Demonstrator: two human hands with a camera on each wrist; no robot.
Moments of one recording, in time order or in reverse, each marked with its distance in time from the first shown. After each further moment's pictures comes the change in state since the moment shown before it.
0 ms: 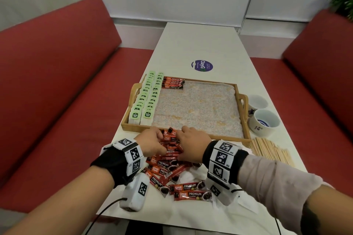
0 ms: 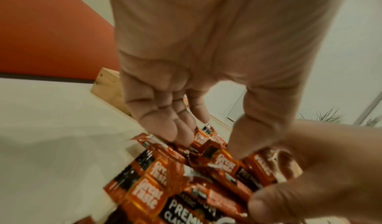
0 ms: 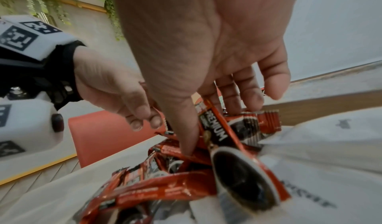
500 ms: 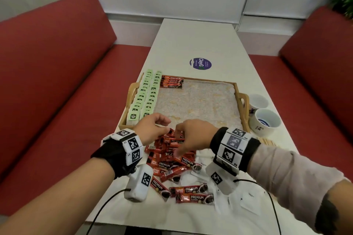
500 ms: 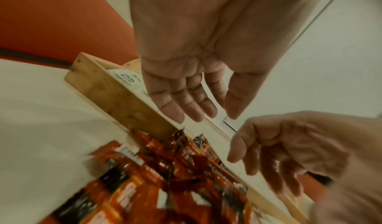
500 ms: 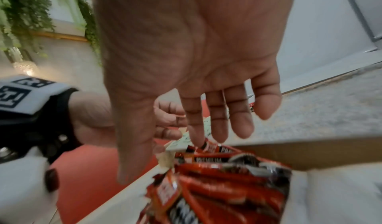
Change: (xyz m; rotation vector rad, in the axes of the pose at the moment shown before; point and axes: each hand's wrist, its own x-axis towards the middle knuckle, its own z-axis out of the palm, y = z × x) left_hand 0.019 0.012 -0.015 -0.316 0.128 0.214; right_hand 0.012 0.016 -0.036 0.274 -0.133 0.042
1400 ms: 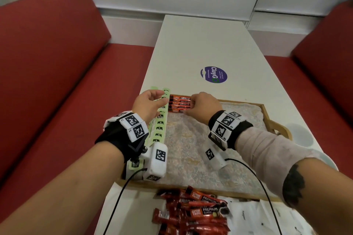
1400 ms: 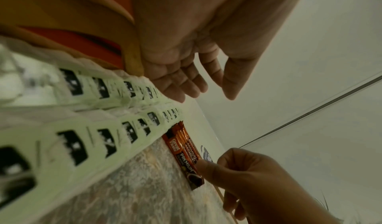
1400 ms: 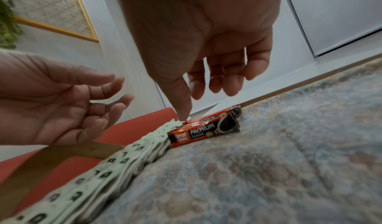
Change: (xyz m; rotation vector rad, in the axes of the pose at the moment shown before) left_hand 0.181 0.015 -0.069 -0.451 0.245 -0.053; right_hand 0.195 0.059 -0.075 0.160 0.438 0.239
